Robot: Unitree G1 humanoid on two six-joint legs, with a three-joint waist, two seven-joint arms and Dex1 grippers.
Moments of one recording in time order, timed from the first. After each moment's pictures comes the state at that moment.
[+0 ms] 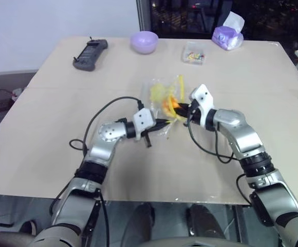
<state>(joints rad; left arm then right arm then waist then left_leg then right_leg) -0.59 0.40 -0.19 0.42 -0.08 -0.24 -1.00 -0.68 -0.30 0.22 0.16 0.10 0.38 0.70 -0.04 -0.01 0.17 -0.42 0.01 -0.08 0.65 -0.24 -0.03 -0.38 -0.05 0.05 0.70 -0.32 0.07</state>
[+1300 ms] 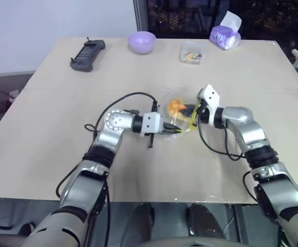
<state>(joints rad) -0.78 0.37 -0.24 0.64 -0.10 -0.52 -1.36 -0.74 -0.37 0.20 0.40 0.08 0.20 0.87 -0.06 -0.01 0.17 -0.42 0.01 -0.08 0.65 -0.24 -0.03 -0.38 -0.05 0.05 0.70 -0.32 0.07</state>
